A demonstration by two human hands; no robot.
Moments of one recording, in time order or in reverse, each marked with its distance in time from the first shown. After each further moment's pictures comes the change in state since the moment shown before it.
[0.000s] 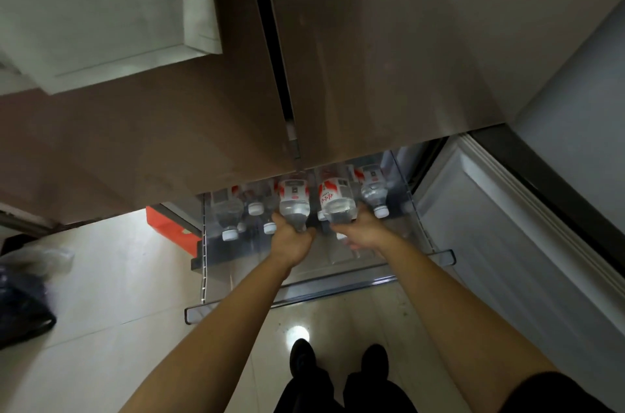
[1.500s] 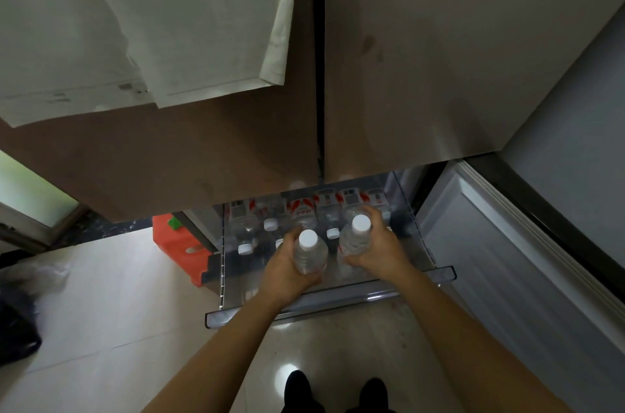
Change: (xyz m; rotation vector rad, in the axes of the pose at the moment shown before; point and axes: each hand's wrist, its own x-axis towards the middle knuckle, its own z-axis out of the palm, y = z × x) left_hand -0.041 -0.024 -0.047 0.279 -0.076 0.404; right_hand -0.052 -0.003 -0.002 -0.180 0.221 -0.376
